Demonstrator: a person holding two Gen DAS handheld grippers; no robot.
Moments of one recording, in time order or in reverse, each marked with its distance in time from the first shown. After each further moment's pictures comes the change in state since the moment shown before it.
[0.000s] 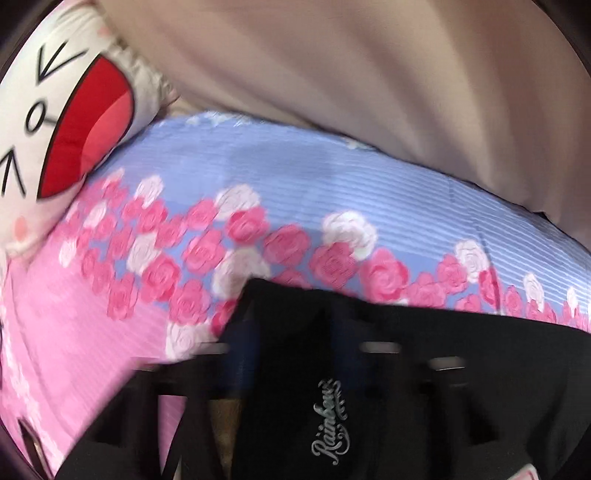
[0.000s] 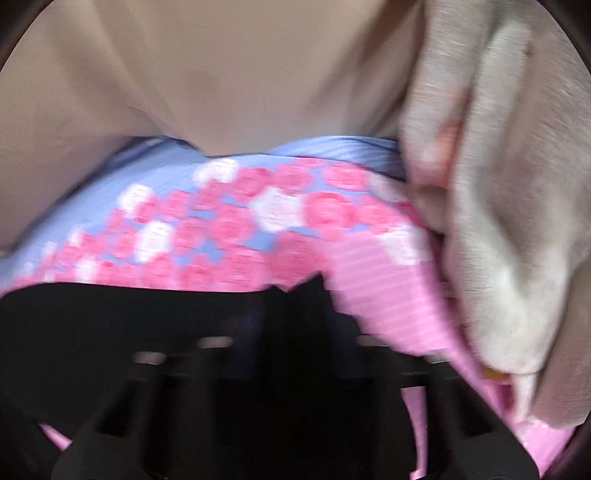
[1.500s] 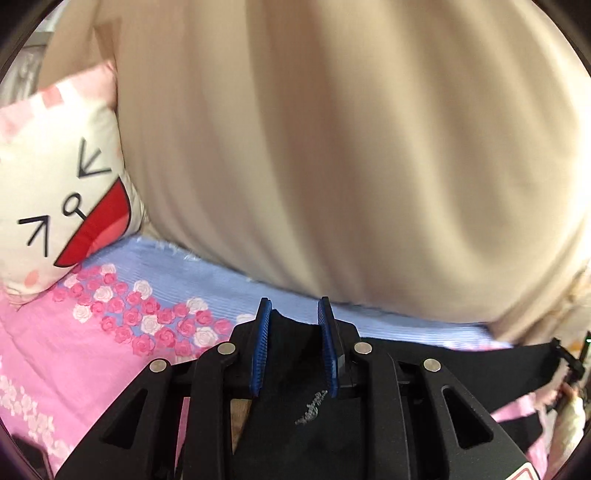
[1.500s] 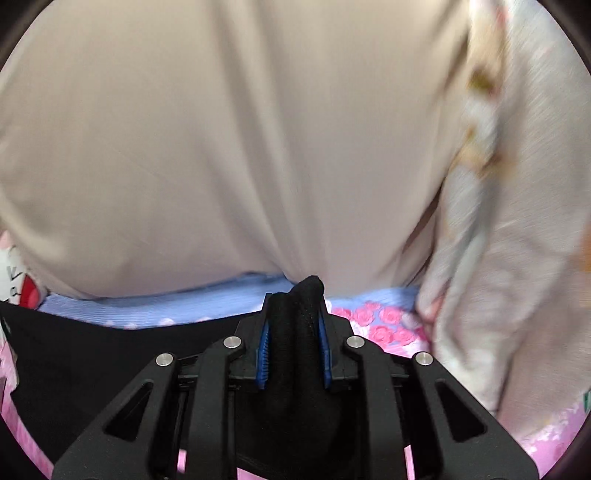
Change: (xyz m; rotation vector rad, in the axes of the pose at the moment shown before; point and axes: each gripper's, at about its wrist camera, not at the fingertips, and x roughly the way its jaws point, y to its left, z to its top) left arm -0.231 0.063 -0.039 -0.036 -0.465 -0.509; right arm -0.197 0.036 0.001 -0.082 -0.459 0.189
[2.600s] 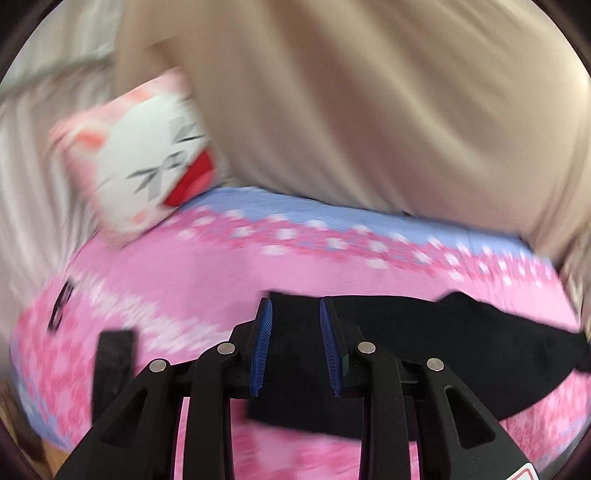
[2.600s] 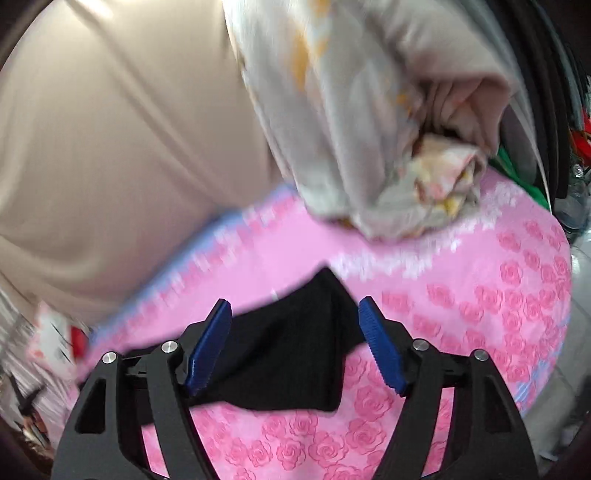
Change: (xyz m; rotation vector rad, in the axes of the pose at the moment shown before) left arm -0.103 -0.022 -0.114 0.184 0.150 0.296; right arm -0.184 -0.123 -0.160 0.410 0.155 -0.020
